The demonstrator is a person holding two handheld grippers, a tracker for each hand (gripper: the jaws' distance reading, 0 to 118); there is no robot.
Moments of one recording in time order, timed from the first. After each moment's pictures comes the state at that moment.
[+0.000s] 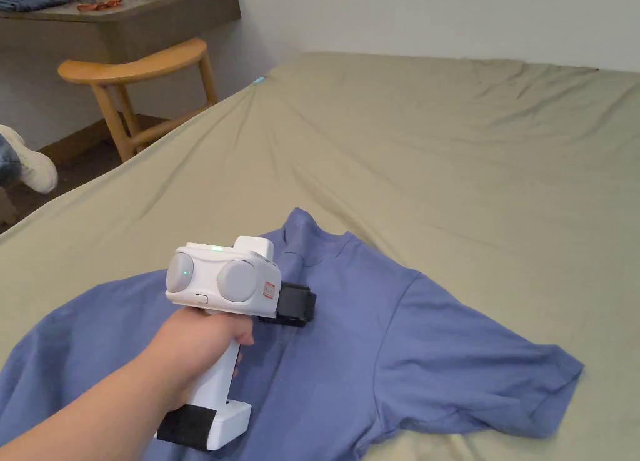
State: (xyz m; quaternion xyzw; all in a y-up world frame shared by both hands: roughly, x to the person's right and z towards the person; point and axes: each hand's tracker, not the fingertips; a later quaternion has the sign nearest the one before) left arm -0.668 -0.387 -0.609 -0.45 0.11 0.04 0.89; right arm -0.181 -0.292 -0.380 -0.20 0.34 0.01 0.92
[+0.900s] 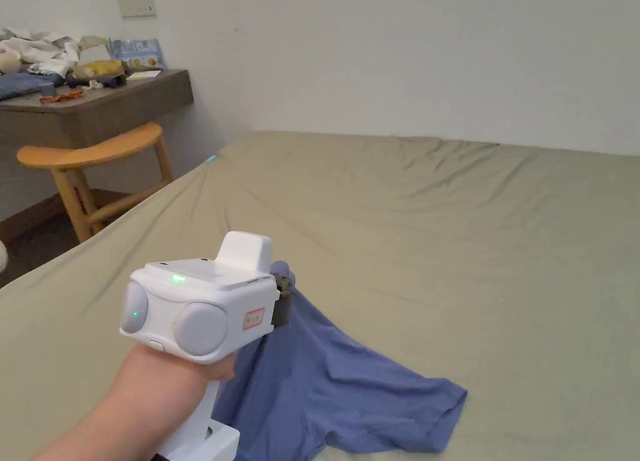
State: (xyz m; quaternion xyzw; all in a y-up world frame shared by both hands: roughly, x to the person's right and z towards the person) left arm -0.532 -0.206 -0.517 -0.25 -0.02 -0.06 0.97; right arm -0.111 -0.232 -0.312 -0.14 0.30 -0.02 0.94
